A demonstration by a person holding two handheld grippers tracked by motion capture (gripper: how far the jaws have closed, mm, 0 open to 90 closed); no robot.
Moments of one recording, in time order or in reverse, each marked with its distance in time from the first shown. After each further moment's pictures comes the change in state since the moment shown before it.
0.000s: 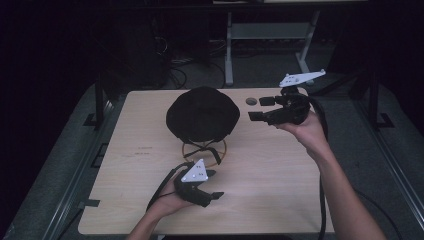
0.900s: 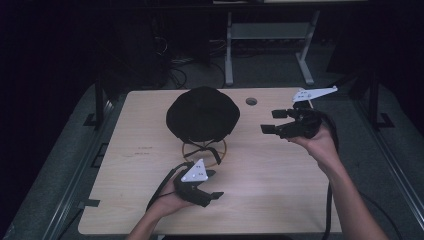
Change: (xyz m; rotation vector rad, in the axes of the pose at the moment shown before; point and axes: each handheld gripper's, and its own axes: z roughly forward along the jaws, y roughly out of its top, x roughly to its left) left arm 0.001 0.000 -0.001 0.016 0.001 0.005; right arm -0.008 -0.044 -0.016 0.018 -0.026 0.051
